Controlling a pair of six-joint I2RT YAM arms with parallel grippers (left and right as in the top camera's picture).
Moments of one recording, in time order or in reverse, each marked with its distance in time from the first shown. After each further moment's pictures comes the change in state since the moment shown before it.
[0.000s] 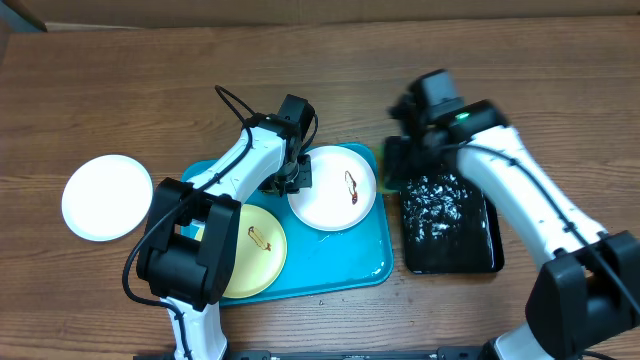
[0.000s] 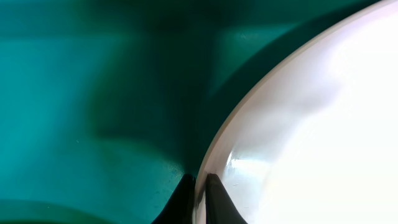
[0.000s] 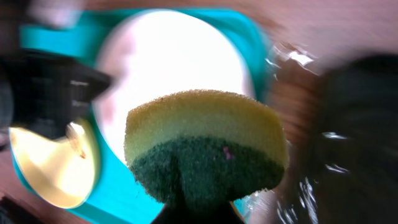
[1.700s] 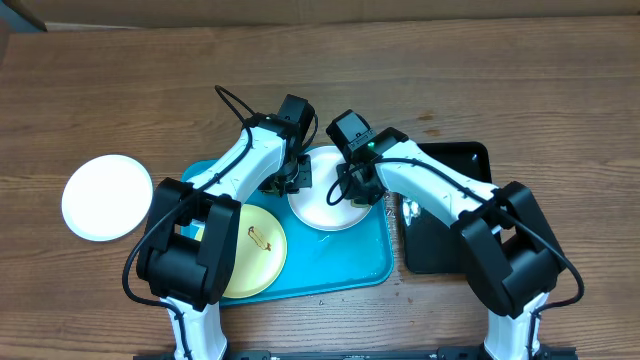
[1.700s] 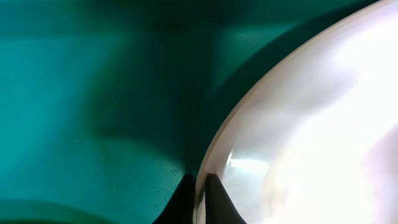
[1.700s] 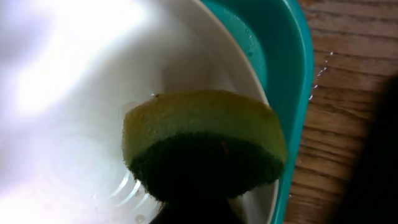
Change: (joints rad) left arm 0.000 0.000 0.000 -0.003 0.000 0.000; right arm 0.206 0.285 0.000 0.133 0.388 0.150
